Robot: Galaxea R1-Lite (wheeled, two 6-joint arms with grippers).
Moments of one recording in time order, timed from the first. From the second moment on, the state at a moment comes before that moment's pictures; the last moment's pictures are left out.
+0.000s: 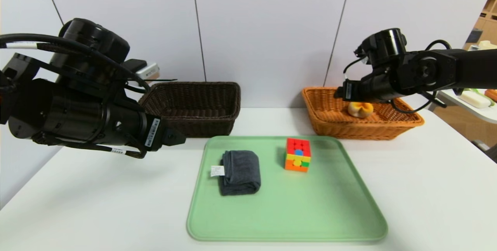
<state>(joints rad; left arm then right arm) -0.47 1.53 -1.25 0.44 0.15 -0.11 0.20 2.03 -1.64 0.26 -0.26 0.19</state>
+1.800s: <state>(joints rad) -0.47 1.47 -1.21 0.45 0.24 -0.14 0.16 1.38 -1.20 0.48 -0.23 0.02</state>
